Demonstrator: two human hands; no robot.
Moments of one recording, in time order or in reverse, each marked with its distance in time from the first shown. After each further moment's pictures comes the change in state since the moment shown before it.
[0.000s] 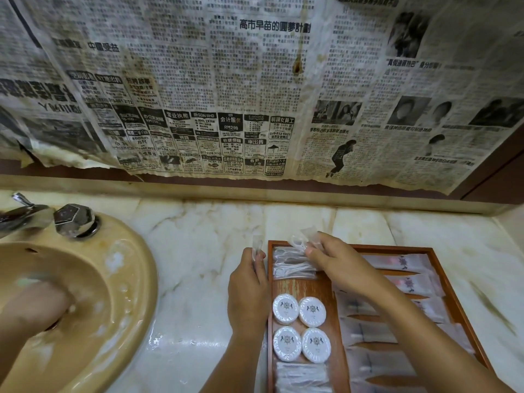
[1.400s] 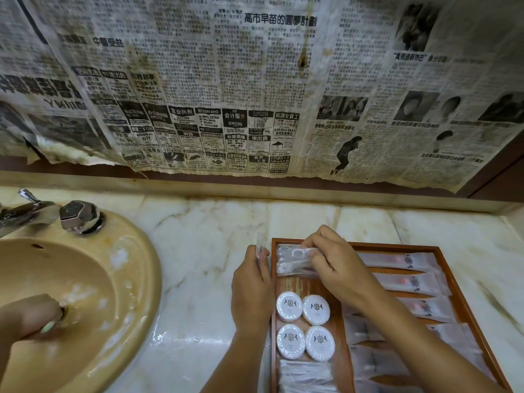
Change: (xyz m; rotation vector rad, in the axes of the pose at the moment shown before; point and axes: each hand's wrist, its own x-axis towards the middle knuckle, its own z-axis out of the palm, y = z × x) left_hand 0.000 -0.001 0.000 0.001 0.007 0.005; right_hand 0.001 0.009 0.019 -0.195 0.177 -0.280
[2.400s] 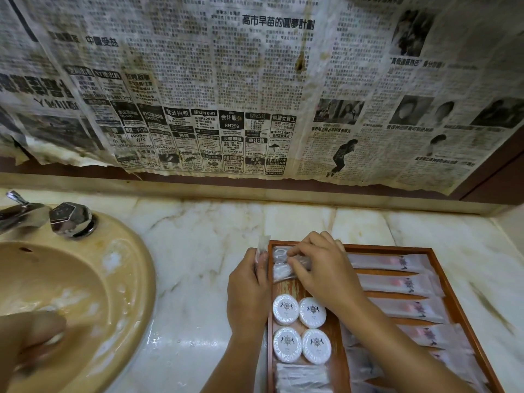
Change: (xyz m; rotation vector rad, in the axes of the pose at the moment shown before) left_hand 0.000 -0.003 0.000 -0.108 -0.014 0.030; right_hand 0.003 -0.006 0.023 -0.270 0.166 -0.009
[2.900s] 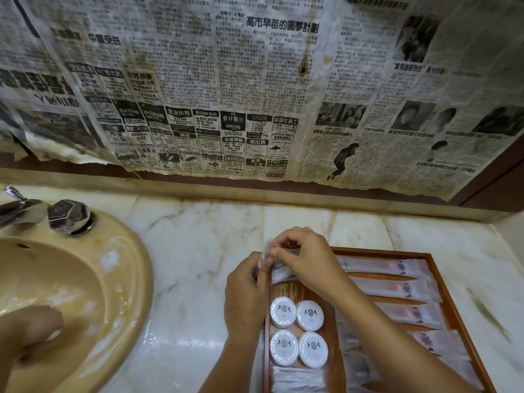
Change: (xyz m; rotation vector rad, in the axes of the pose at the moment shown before) left_hand -0.002 0.003 -0.003 -0.058 -0.047 0.025; right_hand 0.029 -0.023 -0.010 0.473 -0.138 0.145
